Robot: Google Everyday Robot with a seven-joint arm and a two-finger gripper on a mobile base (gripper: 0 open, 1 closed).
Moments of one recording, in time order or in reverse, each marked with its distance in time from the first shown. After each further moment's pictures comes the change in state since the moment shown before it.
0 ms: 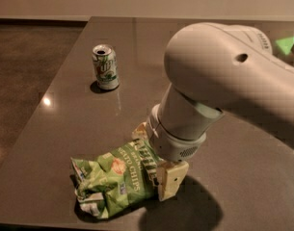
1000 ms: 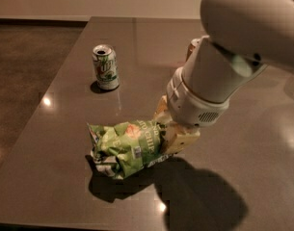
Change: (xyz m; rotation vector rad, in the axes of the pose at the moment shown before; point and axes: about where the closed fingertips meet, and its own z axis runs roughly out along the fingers) arm 0.026 -0.026 -0.055 0.052 -0.030 0.179
